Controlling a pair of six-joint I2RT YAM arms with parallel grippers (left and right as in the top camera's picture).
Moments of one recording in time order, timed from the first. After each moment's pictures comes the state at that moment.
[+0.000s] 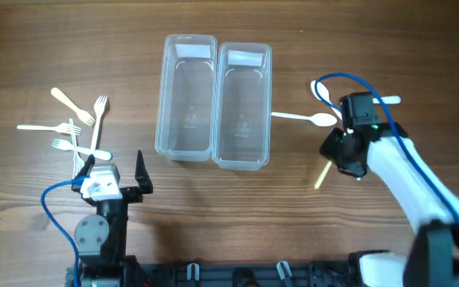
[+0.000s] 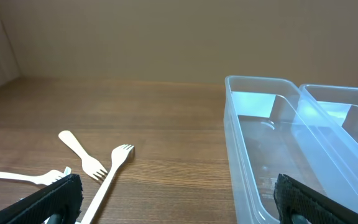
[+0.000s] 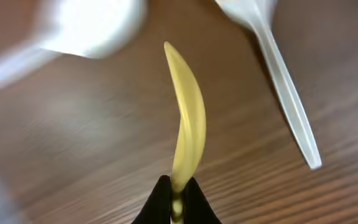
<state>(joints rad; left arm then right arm) 0.01 0.02 0.04 -0.13 -0.05 -0.04 0.11 1.43 0.87 -0.73 0.03 0.63</state>
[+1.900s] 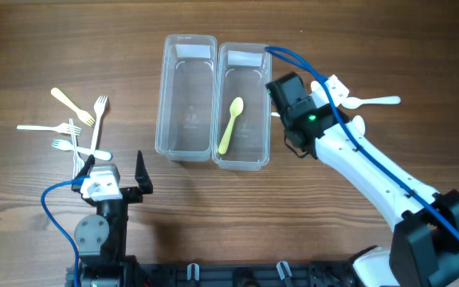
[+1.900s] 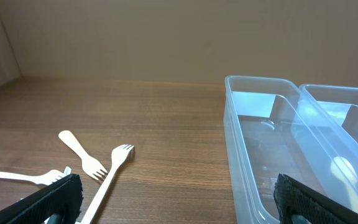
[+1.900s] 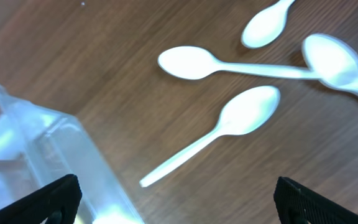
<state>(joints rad) 0.01 0.02 0.04 -0.13 -0.05 -0.04 0.48 1.61 1.11 -0.60 0.50 1.21</state>
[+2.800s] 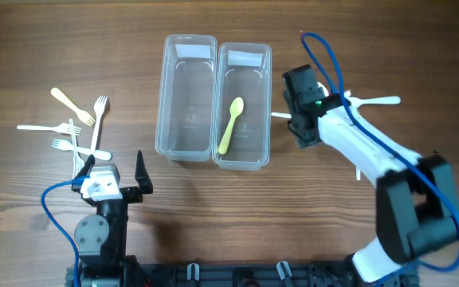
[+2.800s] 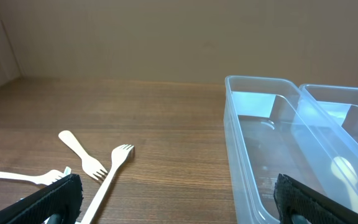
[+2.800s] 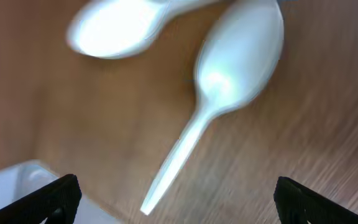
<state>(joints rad) 0.01 0.02 0.04 -0.13 -0.05 -0.04 0.35 1.75 1.11 -0.52 0.29 1.51</state>
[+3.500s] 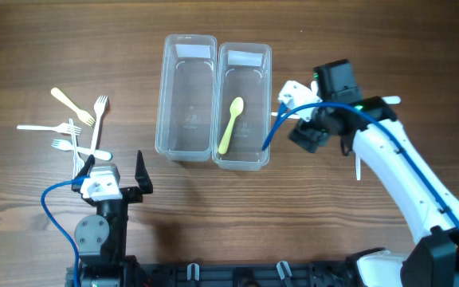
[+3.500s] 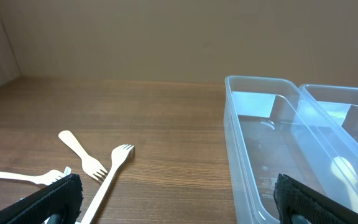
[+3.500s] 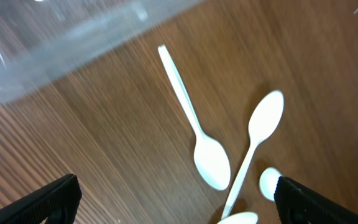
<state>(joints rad) 0.01 0.02 0.04 -0.13 -0.05 -0.04 0.25 1.51 1.13 -0.76 -0.03 -0.77</state>
